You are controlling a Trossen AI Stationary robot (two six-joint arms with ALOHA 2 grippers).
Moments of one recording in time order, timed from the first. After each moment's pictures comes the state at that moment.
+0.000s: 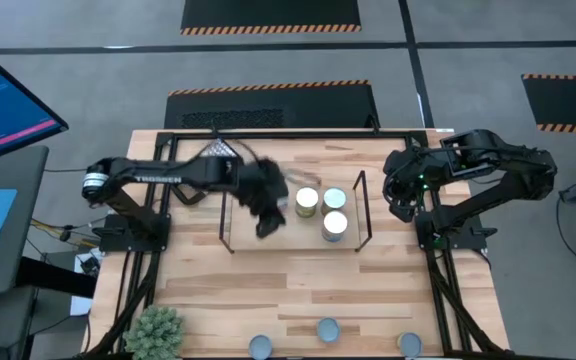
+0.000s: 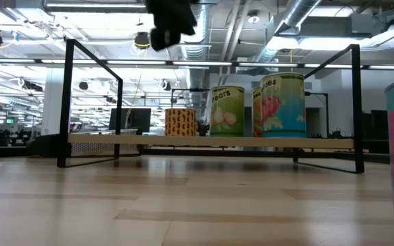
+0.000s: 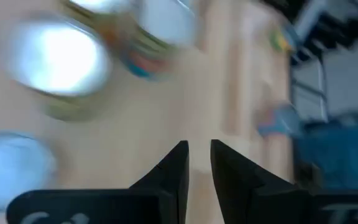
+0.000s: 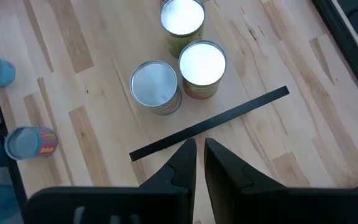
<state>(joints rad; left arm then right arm) 0.06 1.59 1.45 -0.72 0.31 -0.32 0.09 1.19 1.63 -1.51 0.16 0.47</state>
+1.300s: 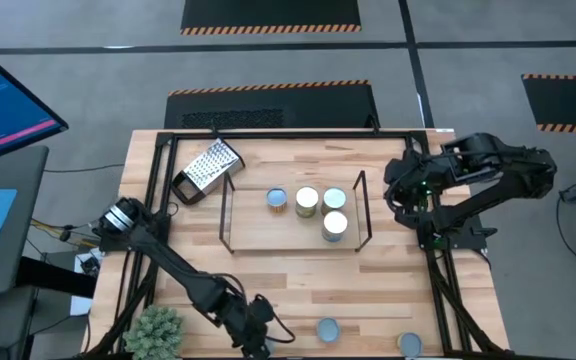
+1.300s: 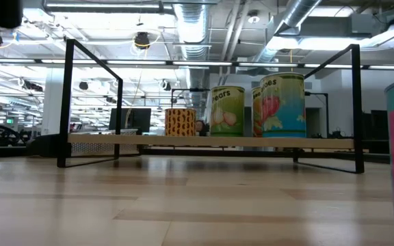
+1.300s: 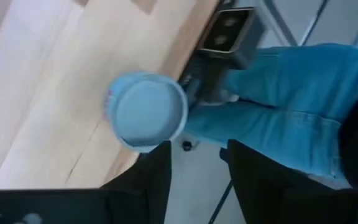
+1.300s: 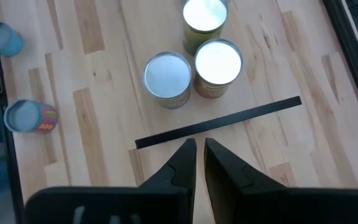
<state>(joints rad) -0.67 1.90 1.43 -0.49 0.16 -1.31 0.14 1.19 1.63 -1.51 0.16 0.38</state>
